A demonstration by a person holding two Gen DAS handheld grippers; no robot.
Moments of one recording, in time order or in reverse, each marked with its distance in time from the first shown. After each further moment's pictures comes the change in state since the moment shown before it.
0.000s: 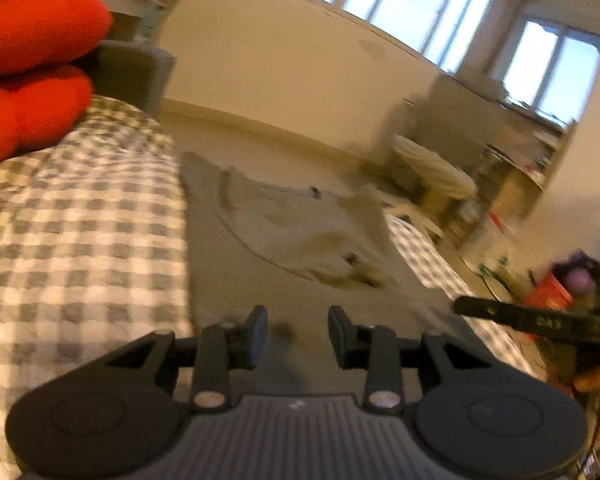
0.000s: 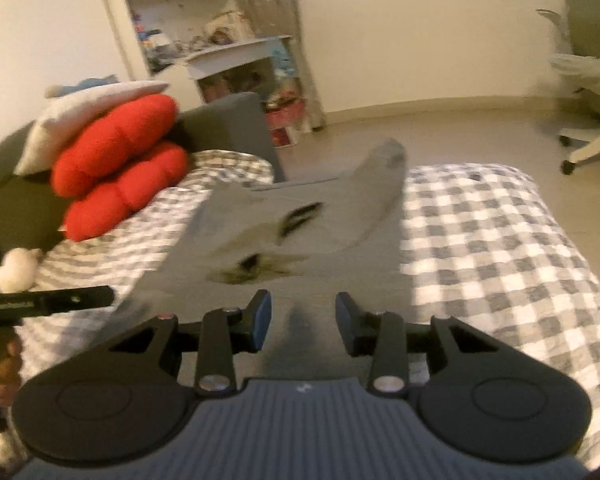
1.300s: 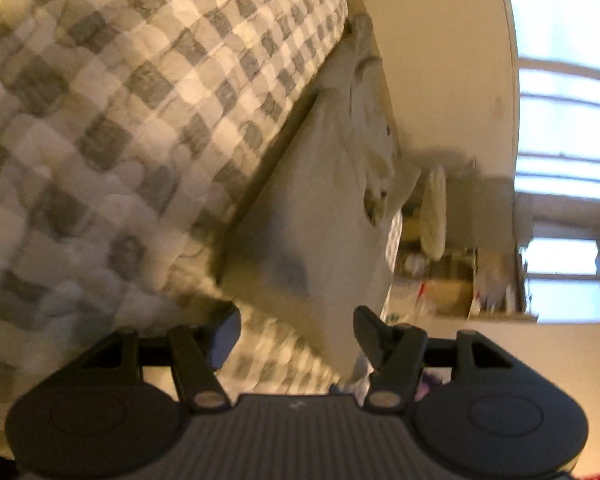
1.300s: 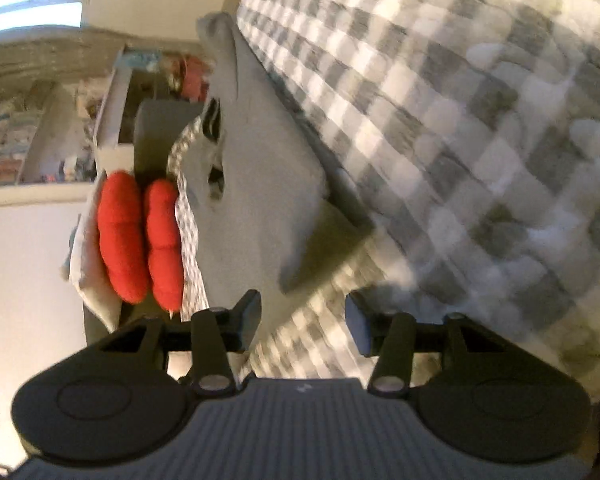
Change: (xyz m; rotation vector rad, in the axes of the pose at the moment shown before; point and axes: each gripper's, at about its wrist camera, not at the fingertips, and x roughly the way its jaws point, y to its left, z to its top) left arm -0.012 0.056 -0.088 -0.973 0.264 -0.214; right arm -0.038 -0.055 -0.081 1.043 0.284 0.192
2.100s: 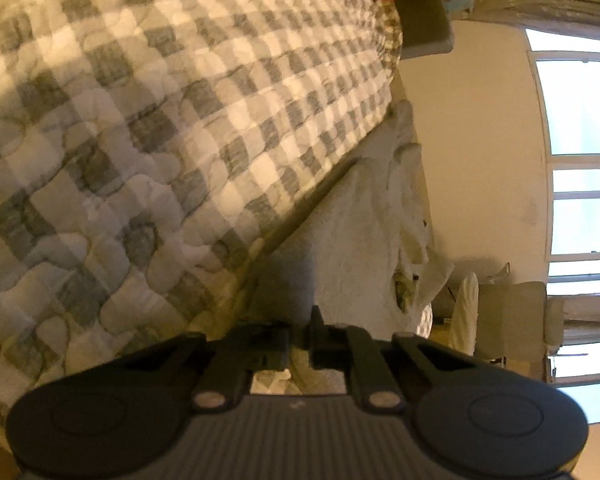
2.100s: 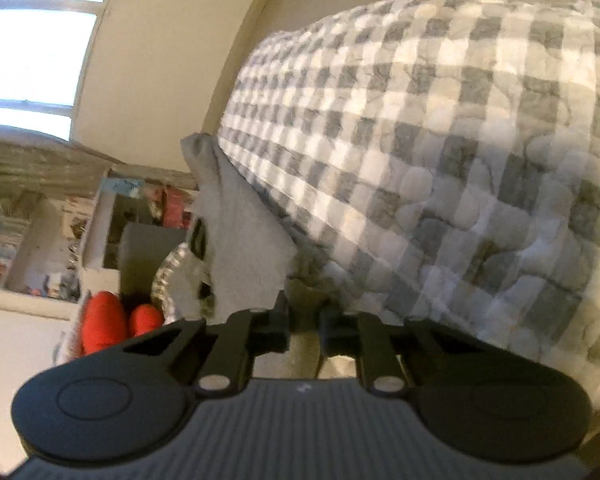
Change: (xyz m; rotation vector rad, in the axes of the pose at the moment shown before) left arm -0.002 -0.008 -0.031 -0.115 -0.330 0.109; right arm 0.000 0.007 -0.011 0.080 -0.419 -0.037
